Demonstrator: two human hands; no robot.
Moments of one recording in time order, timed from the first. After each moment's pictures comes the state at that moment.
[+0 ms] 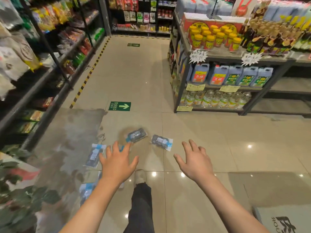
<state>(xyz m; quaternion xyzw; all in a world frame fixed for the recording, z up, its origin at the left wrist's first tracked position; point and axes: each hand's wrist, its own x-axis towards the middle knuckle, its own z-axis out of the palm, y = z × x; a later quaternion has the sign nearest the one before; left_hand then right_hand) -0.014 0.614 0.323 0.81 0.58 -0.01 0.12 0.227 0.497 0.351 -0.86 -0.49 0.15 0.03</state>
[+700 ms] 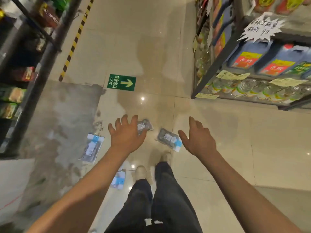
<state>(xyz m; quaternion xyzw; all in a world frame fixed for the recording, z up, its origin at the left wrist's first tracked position) 0.203 1.040 0.223 0.78 0.59 -0.10 0.17 0.436 0.943 0.239 -0.83 -0.49 0.25 -0.01</state>
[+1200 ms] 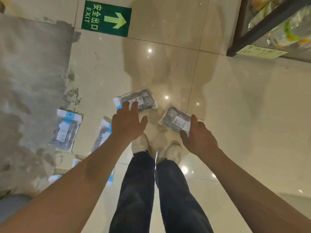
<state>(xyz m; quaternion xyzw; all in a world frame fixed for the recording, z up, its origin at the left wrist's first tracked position) 0.268 1.150 -0.181 0.72 0.61 -0.21 0.25 0.480 1.043 -0.178 -0.79 -0.43 0.43 -0.09</state>
